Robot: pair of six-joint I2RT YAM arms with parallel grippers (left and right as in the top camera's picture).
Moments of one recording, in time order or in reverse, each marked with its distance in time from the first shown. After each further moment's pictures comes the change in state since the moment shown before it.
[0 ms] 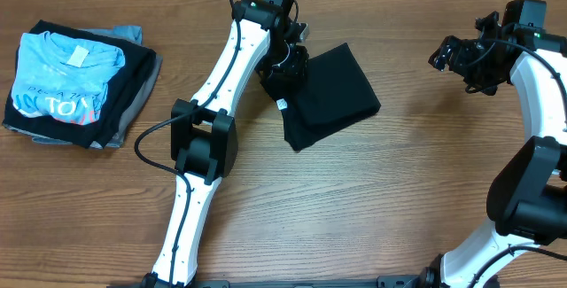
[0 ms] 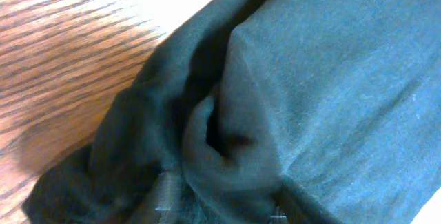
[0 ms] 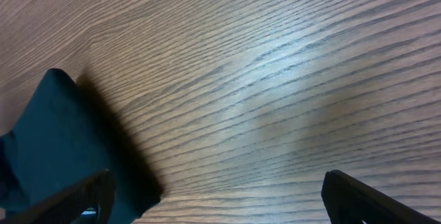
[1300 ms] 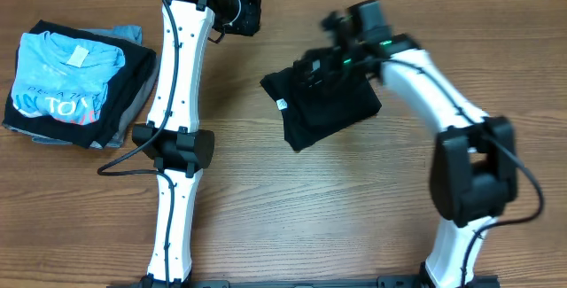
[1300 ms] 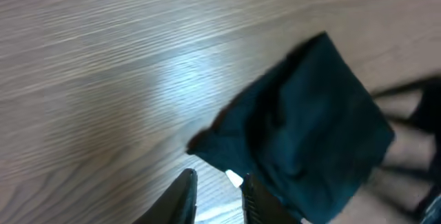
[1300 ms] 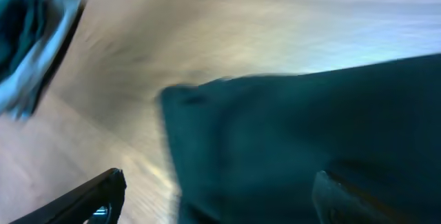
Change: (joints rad) left arm 0.158 -0.002 0.550 -0.296 -0.027 0.077; right arm 0.488 0.093 -0.011 0.291 -0.178 -0.005
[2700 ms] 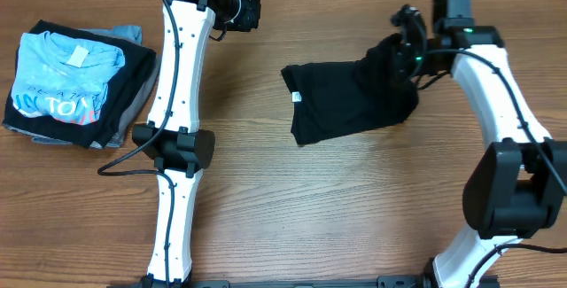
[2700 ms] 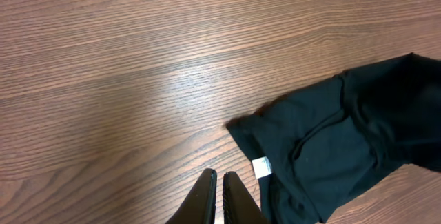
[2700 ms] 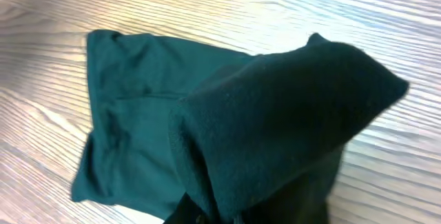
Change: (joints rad) left arm -0.002 0.000 0.000 0.042 -0.065 -0.103; right arm -0.188 -0.101 -0.002 -0.233 0.101 -0.319
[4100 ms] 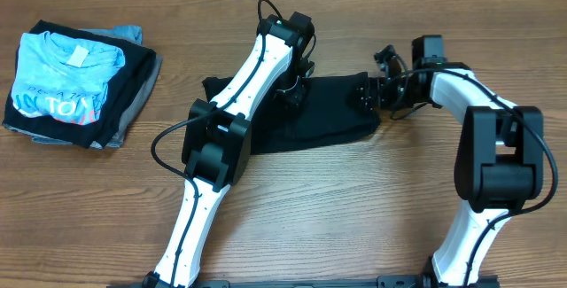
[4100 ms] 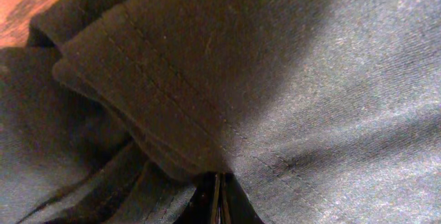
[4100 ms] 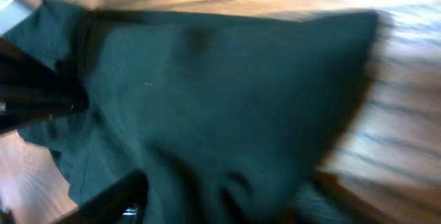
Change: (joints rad) left arm -0.245 -0.024 -0.712 0.140 -0.151 0.135; right arm -0.023 0.172 -0.262 0.297 -0.316 0.087
